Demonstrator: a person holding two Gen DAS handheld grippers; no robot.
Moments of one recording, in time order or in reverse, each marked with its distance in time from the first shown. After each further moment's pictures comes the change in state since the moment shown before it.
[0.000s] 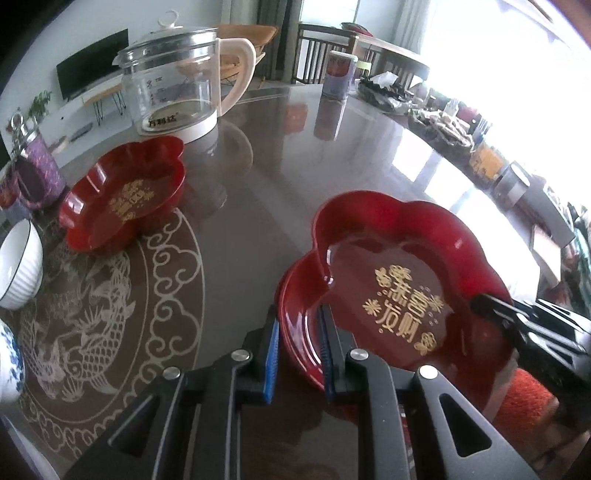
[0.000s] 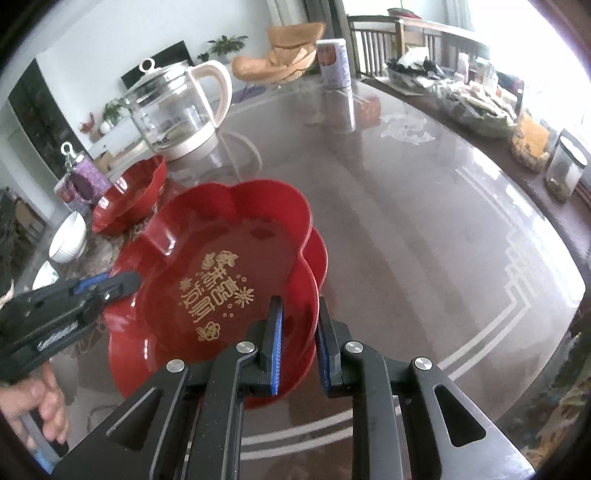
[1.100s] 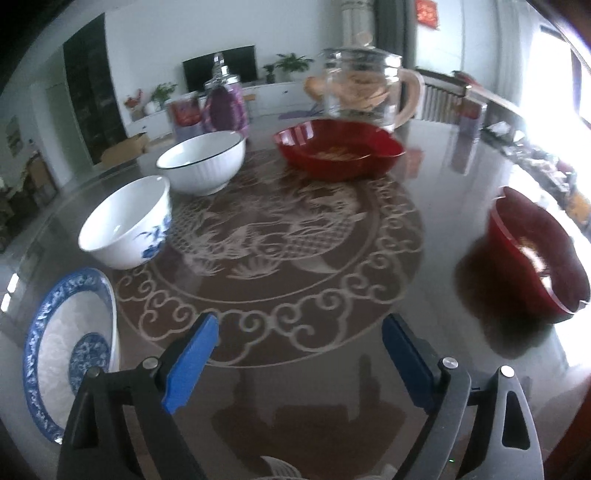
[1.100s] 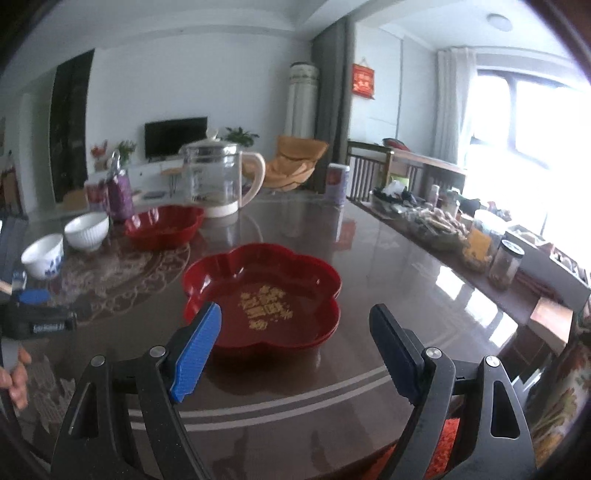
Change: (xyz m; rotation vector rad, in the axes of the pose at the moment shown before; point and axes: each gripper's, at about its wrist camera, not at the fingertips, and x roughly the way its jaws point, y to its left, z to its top) left arm -0.058 0.110 -0.140 -0.241 -0.179 0.409; right arm -0.072 0.076 -0.107 -0.224 -0.478 -0.198
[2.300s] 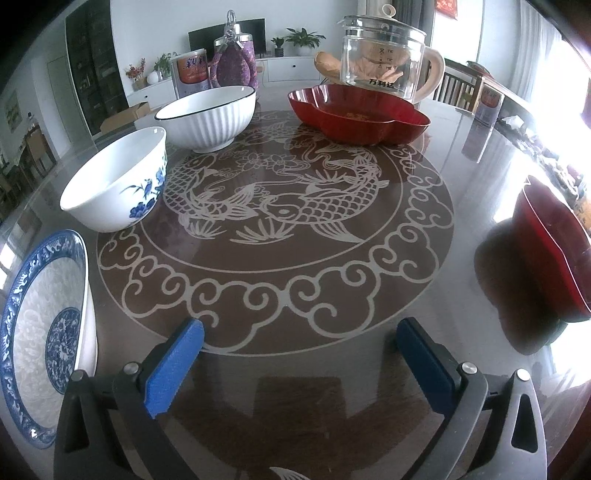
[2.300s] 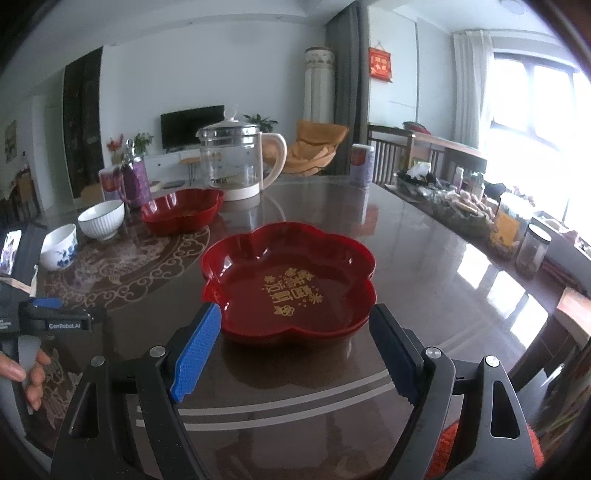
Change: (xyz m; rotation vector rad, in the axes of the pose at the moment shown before) left arm 0.030 0.015 -0.011 -0.057 0.100 -0.037; right arm 0.019 0.003 -0.007 0.033 0.041 0.096
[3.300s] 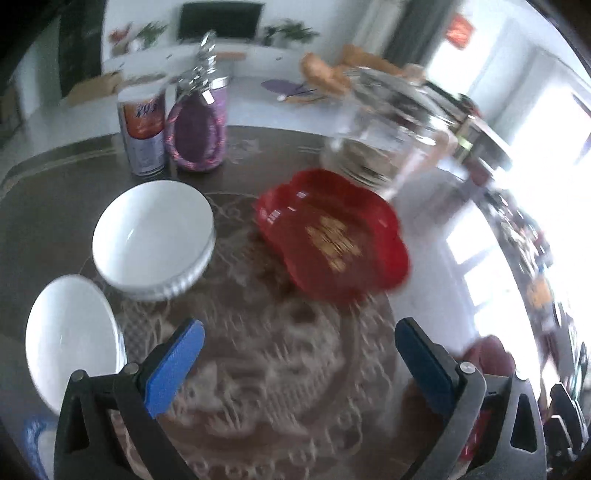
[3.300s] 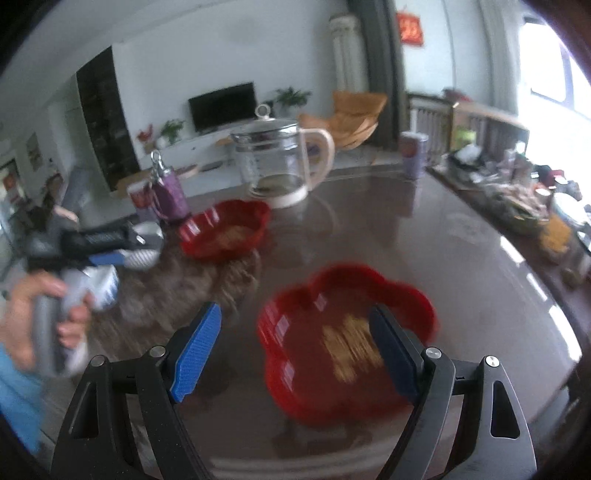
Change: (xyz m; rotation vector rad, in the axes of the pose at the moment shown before) left arm 0.023 0.030 0.188 -0.156 0.076 -0.229; right arm 0.063 0.017 0.124 0.060 0.219 0.241
